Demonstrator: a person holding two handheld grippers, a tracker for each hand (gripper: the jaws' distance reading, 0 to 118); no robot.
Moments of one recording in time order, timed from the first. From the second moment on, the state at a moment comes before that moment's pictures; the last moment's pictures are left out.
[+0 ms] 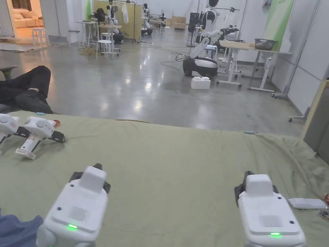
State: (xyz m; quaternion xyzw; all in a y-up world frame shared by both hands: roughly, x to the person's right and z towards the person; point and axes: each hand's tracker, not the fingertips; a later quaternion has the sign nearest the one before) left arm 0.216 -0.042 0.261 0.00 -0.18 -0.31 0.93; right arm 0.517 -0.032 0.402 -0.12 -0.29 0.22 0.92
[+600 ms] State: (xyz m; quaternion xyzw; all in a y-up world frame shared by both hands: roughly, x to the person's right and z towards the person) left arm 0.185 -0.037 0.254 -0.07 -0.19 -0.02 0.98; right arm 0.502 -0.024 0.421 -0.11 -0.30 0.16 0.93
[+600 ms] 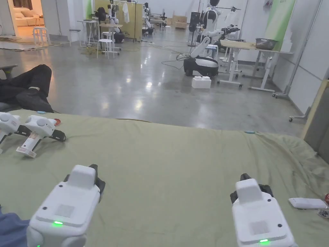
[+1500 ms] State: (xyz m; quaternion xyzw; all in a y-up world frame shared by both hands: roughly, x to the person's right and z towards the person) left arm -0.066 -0.086 0.214 -0.31 -0.08 0.01 0.95; right arm 0.456 -0.062 0.386 -0.12 -0.25 -0.01 0.96
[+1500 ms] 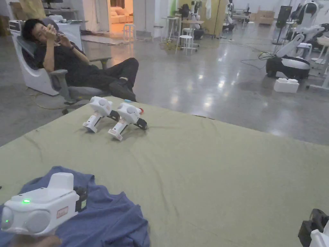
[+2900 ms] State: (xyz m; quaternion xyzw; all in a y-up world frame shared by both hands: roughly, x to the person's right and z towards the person) left arm -0.128 -0.115 0.222 -0.32 -0.07 0.03 0.95; right arm 0.410 -0.099 0.363 -0.20 -0.21 0.02 0.96
